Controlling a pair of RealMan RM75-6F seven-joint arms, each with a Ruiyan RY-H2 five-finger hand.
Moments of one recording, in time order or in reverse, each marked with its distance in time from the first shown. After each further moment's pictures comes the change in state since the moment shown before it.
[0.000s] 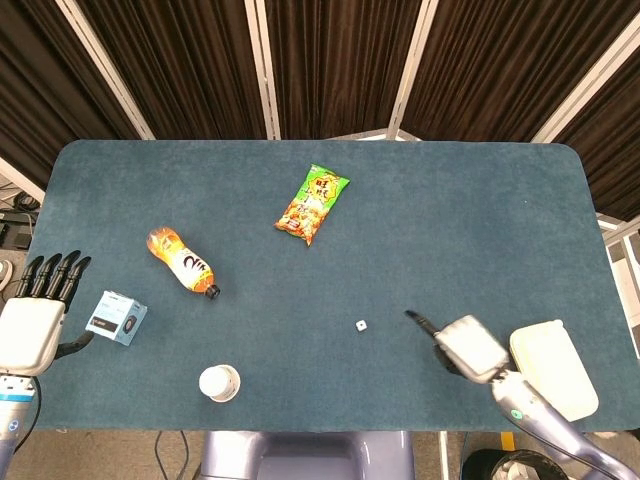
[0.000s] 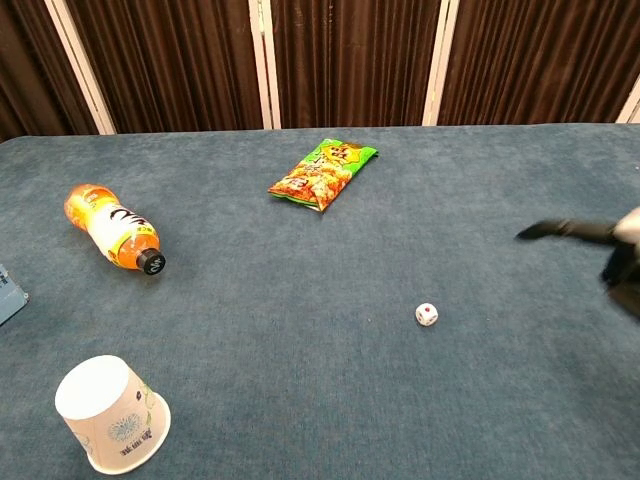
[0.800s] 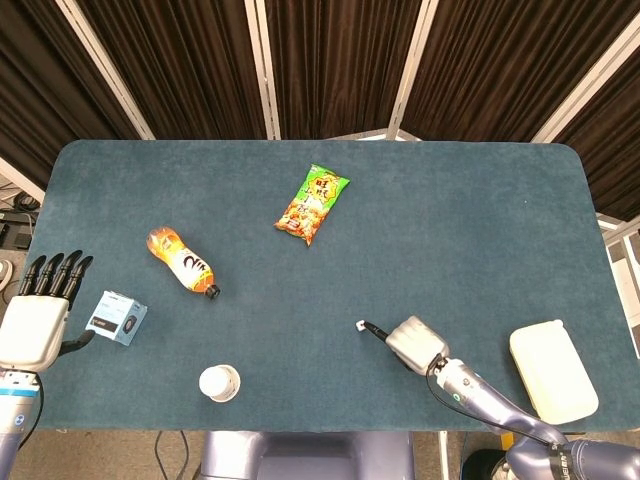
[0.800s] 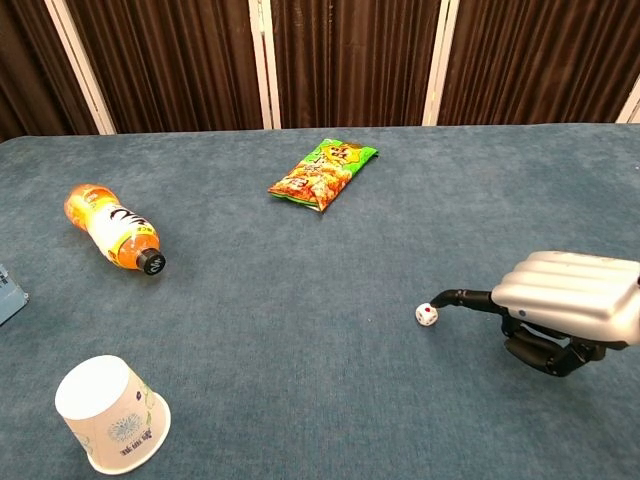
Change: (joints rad) left arm -0.015 -0.019 -0.005 0.012 -0.041 -0.022 0.036; right arm 0.123 -0.223 0.035 0.117 0.155 -0.193 -0.228
